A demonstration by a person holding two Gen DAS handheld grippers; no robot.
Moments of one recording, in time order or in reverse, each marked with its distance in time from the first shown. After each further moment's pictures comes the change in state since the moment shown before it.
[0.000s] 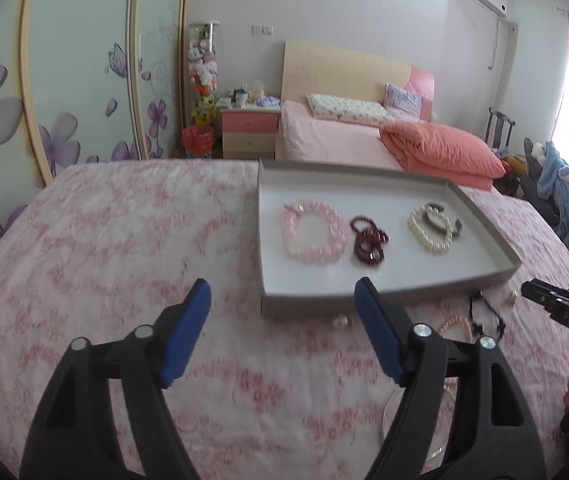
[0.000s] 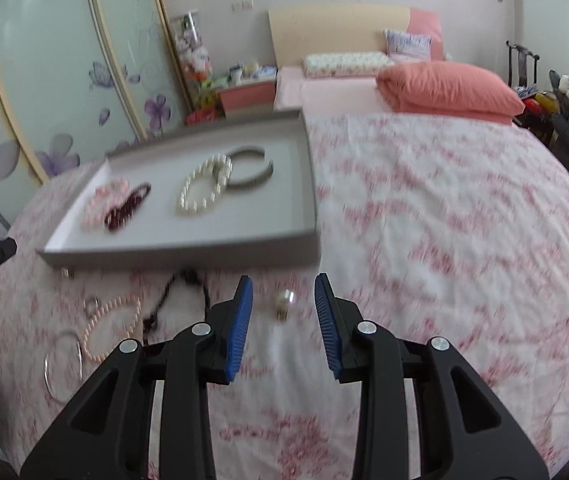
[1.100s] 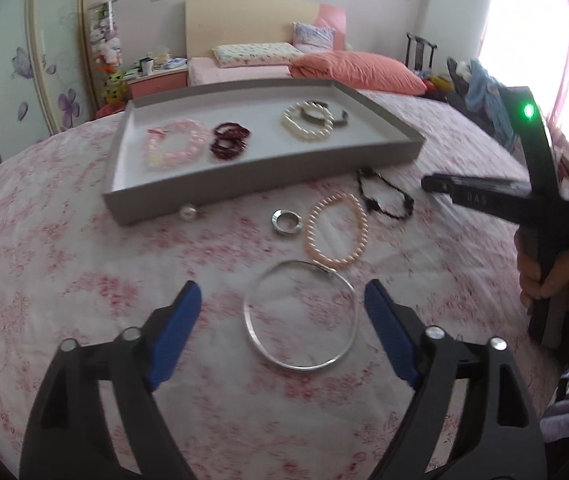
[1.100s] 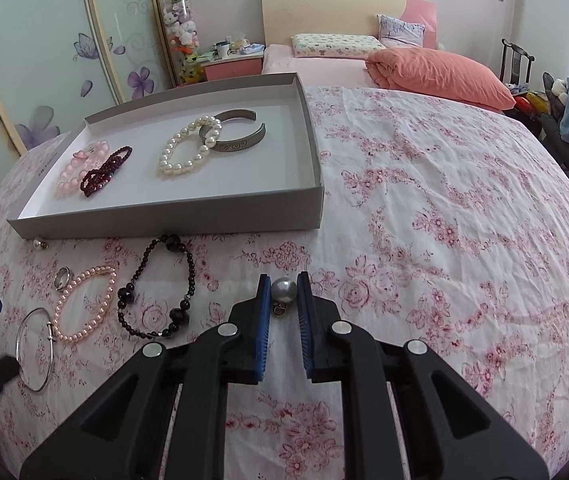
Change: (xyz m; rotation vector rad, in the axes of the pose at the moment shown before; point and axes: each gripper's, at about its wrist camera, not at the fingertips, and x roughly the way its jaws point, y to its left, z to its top) left arm -0.002 -0.081 -0.063 0.244 0.189 -0.224; right arm 0.012 0.008 -0.010 -0.028 0.068 -0.089
